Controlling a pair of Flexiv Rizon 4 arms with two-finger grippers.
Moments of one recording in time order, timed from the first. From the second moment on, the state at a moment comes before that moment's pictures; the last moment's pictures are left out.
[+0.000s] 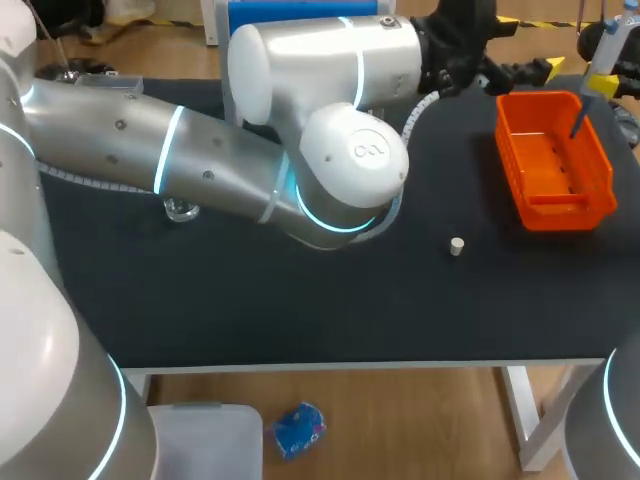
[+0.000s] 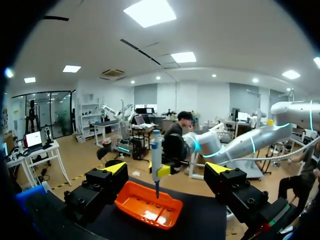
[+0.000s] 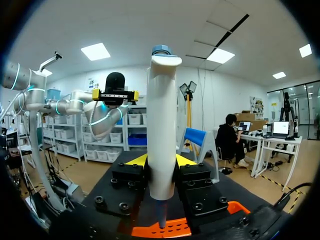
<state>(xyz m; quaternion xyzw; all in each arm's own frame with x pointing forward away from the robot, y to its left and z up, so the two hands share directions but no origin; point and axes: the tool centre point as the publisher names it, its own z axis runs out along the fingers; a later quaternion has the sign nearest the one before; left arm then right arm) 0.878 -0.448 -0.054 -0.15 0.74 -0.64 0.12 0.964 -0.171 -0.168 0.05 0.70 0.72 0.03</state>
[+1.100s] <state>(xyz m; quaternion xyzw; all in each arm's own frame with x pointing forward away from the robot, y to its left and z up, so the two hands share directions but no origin) 0.816 -0.351 -0.071 -0.13 0.74 -0.65 0.12 0.899 -0.050 -0.140 -0.07 0.69 0.72 0.01</state>
